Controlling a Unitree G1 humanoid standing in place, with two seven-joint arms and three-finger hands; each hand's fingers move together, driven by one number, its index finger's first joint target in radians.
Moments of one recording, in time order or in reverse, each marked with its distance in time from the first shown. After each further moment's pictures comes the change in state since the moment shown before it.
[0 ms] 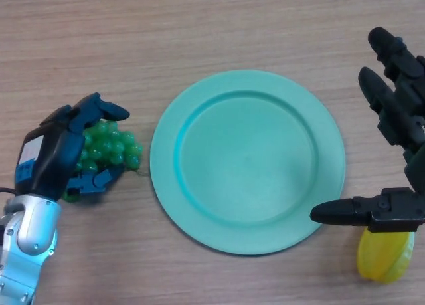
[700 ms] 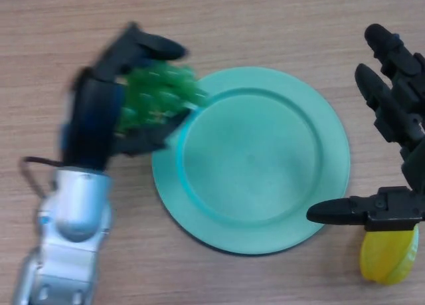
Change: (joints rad) left arm 0.038 -0.170 -0.208 -0.657 -0.410 0.458 -0.093; right arm -0.015 0.000 0.025 -0.009 -0.002 0.000 0.000
